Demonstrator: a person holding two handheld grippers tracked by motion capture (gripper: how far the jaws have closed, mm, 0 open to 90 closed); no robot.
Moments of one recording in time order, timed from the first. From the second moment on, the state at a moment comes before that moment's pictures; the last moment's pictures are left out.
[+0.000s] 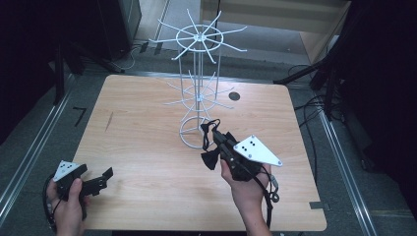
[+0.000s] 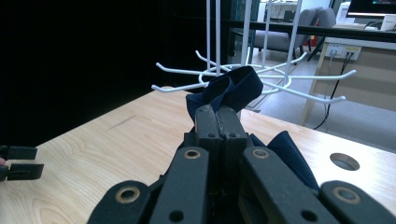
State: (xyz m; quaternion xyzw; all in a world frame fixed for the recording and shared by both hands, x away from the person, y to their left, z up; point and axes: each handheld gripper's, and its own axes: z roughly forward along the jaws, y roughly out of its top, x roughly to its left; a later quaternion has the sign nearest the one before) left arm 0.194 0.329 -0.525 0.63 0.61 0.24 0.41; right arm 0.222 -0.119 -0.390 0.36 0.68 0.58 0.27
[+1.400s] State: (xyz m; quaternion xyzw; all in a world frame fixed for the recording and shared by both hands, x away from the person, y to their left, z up) left arm 0.194 0.330 -0.525 0.63 0.62 0.23 0.41; right arm 0.276 -0.122 -0.388 0.40 0.68 0.57 0.24
